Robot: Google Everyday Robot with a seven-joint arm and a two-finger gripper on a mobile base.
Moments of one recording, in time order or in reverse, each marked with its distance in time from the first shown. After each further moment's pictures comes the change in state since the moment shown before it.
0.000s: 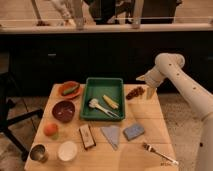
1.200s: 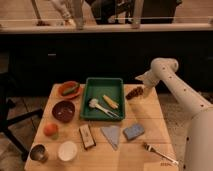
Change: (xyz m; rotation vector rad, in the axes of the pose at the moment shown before) arm 0.026 -0.019 0.036 0.072 0.079 0.065
